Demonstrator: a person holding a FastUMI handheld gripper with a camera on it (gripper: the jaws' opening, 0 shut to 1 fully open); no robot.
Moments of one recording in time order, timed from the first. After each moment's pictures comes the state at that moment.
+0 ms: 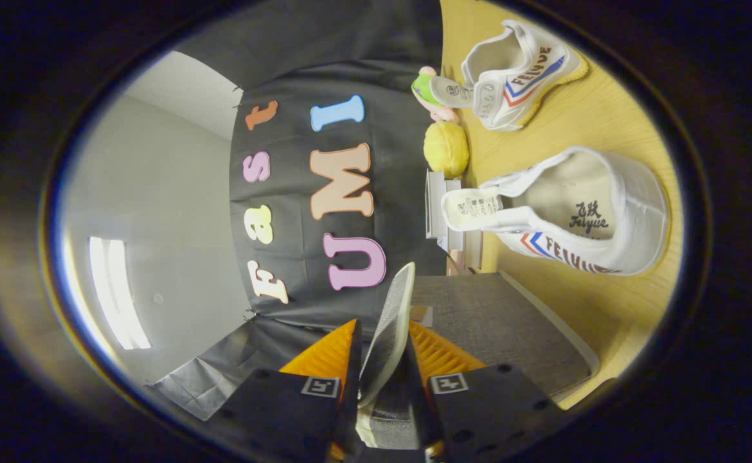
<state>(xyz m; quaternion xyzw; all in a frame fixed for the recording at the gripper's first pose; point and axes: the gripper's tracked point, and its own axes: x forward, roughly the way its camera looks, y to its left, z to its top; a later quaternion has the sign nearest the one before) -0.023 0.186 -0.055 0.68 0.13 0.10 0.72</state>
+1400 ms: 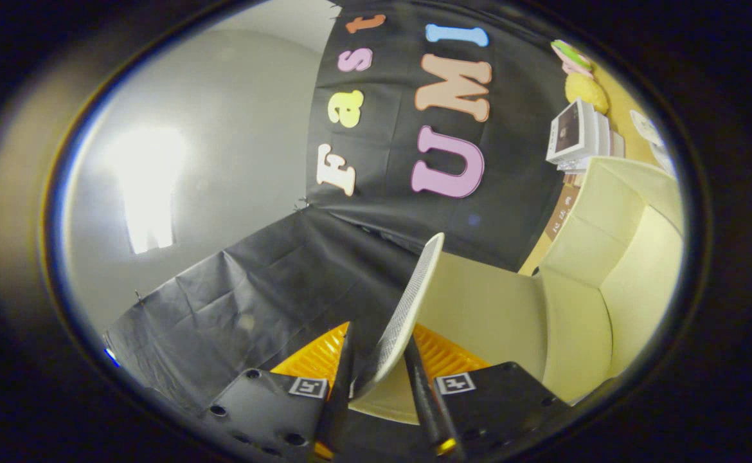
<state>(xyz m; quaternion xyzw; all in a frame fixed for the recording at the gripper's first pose) -0.070 0.434 0.067 0.50 0.18 0.33 0.78</state>
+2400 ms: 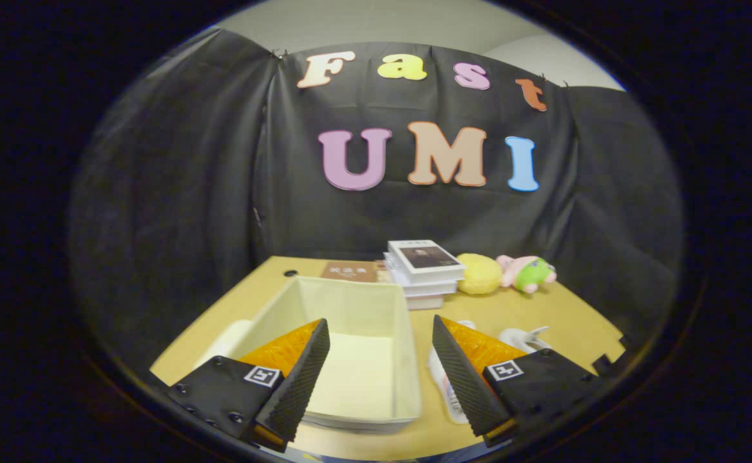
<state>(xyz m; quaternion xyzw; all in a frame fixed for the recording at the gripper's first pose) -0.011 0.199 -0.008 -0.14 0.22 0.05 0.96</state>
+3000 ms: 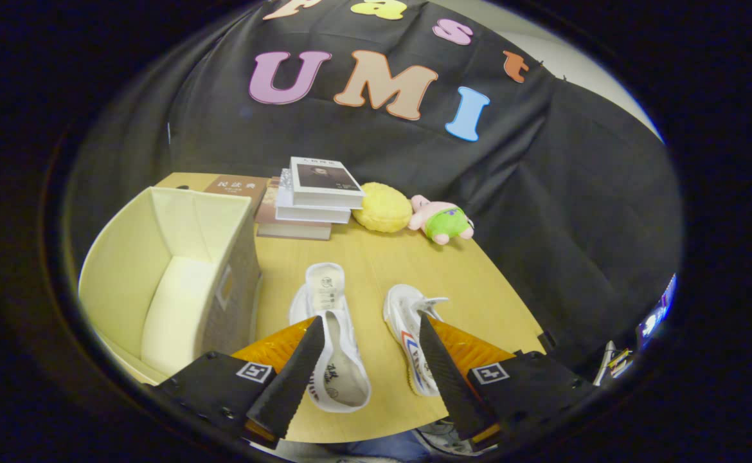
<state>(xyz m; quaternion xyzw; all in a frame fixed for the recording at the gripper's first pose) 0.011 0.045 -0.048 -0.24 0.36 -0.09 0.90</state>
